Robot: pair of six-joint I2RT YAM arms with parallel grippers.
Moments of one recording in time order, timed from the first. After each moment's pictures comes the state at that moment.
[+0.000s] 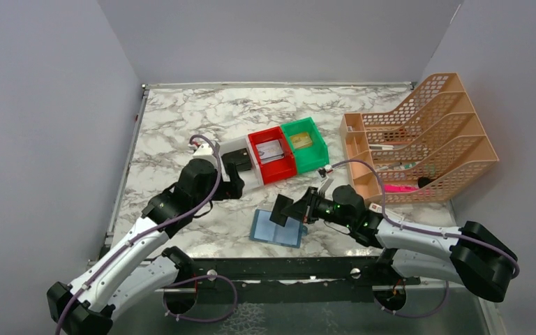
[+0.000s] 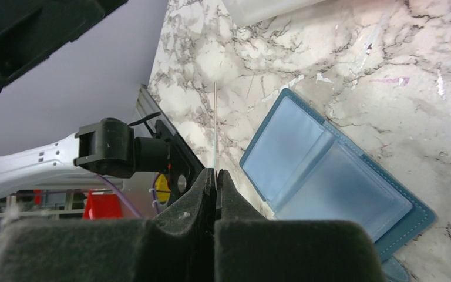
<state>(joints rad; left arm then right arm) -0.65 0.75 0.71 -0.51 -0.16 -0.55 0.89 1.10 0.30 0.52 -0.19 0.95</state>
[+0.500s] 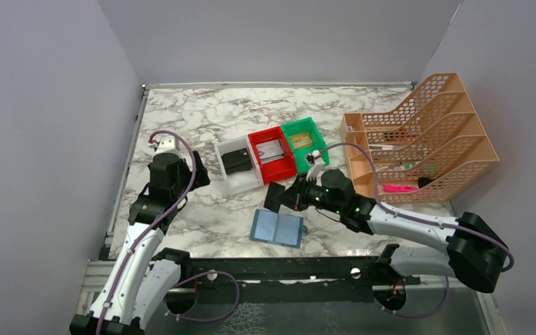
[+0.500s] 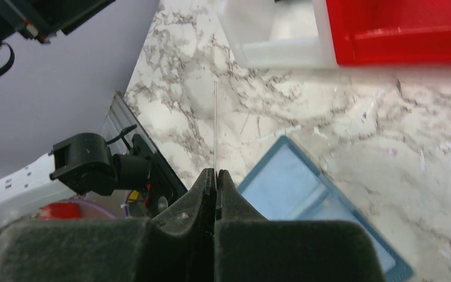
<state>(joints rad) -0.19 0.75 0.68 -0.51 -0.16 -0.37 0.89 1.15 0.49 0.36 -0.15 0.79</state>
